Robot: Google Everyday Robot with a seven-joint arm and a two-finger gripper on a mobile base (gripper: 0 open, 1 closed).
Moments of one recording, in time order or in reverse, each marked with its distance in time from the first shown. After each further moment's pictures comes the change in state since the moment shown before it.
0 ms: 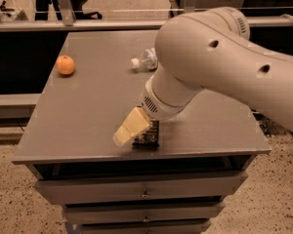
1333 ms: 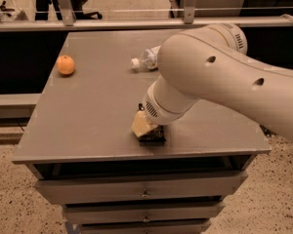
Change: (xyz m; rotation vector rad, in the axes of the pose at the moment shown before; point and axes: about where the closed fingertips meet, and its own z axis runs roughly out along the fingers) arm 0.007 -0.007 0.022 0.012 -0.013 0.065
